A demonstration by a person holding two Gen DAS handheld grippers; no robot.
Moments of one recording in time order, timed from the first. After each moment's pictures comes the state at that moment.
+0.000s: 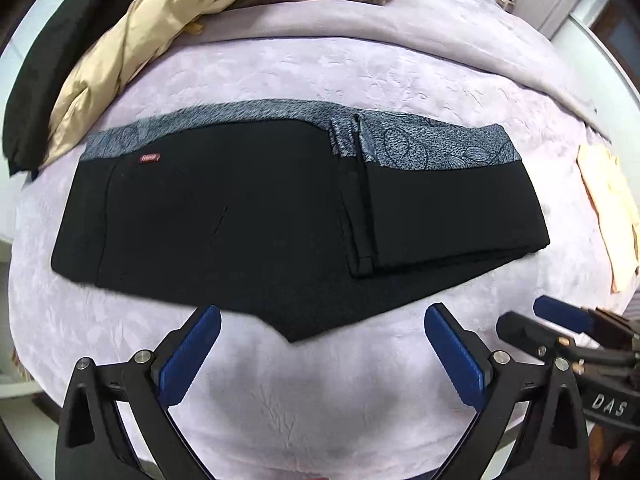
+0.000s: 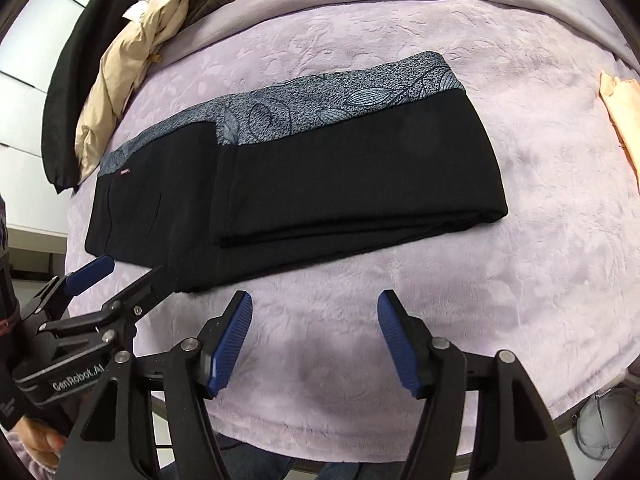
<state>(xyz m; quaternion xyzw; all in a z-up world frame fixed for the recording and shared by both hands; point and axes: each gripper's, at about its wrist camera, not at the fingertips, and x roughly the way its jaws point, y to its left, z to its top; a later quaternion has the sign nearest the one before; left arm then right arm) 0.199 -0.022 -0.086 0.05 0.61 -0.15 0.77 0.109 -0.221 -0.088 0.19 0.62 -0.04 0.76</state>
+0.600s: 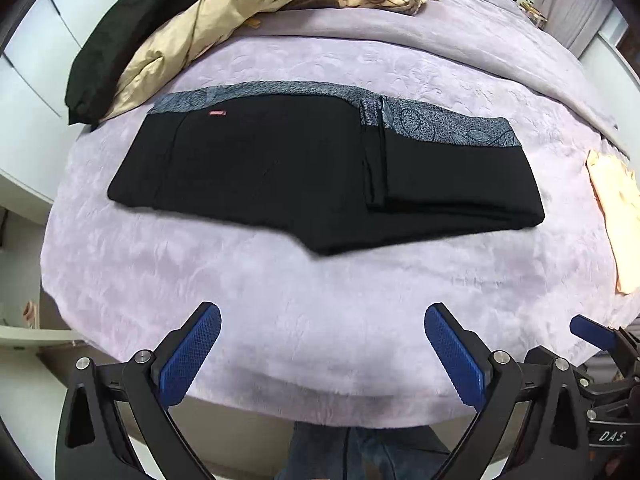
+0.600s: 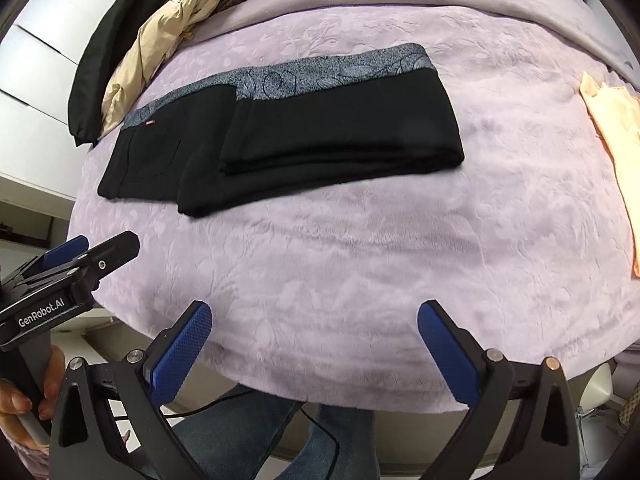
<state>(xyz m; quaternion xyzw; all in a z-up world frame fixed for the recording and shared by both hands) 0.134 -0.015 -0.053 0.04 0.61 -0.08 0.79 0.027 -0.224 -0.064 0.15 0.62 0.00 0.77</state>
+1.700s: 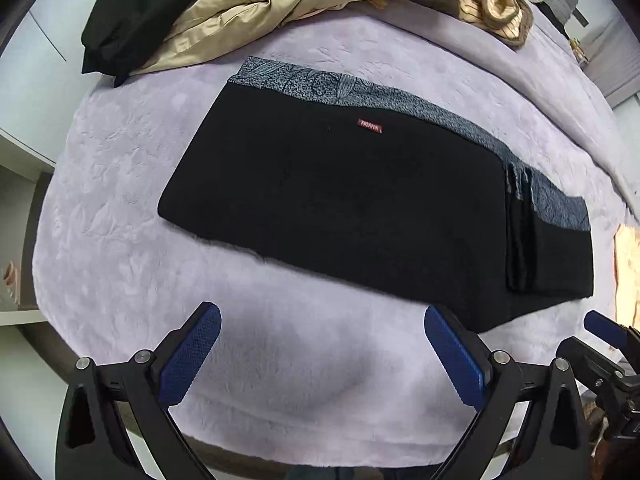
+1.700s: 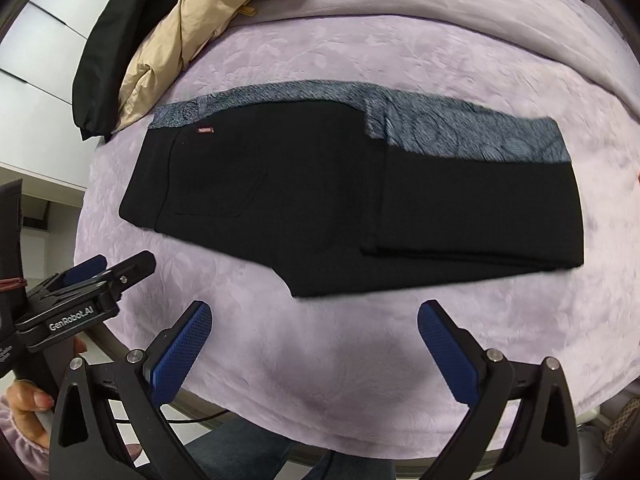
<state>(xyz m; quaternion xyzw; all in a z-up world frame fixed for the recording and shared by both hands) 0.256 0.141 -0.104 -0.04 0.65 -0.07 0.75 0.165 -0.096 -0.068 0.11 0.65 0.01 0.76</state>
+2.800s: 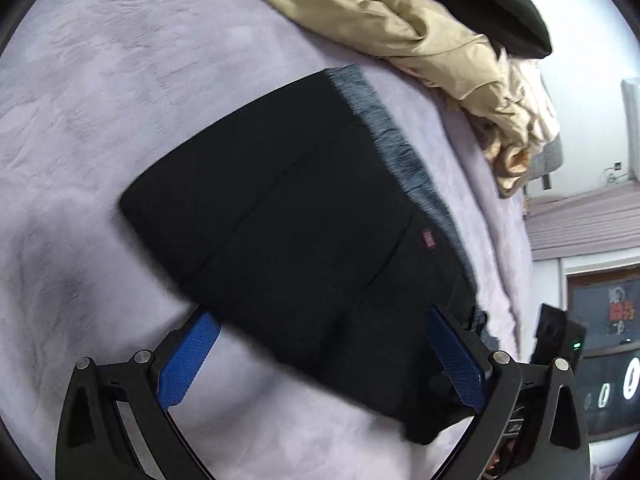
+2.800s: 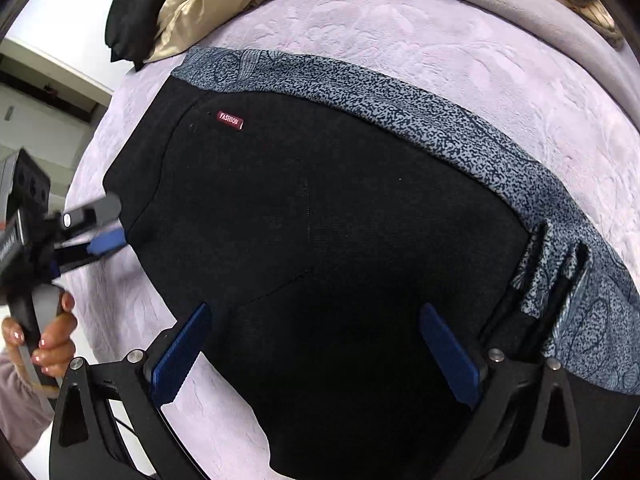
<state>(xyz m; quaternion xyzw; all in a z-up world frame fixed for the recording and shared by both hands) 0.286 0.229 -0.195 -0.37 0.56 -0.11 0.74 0.277 -0.053 -0.167 0.00 0.65 0.20 0.73</state>
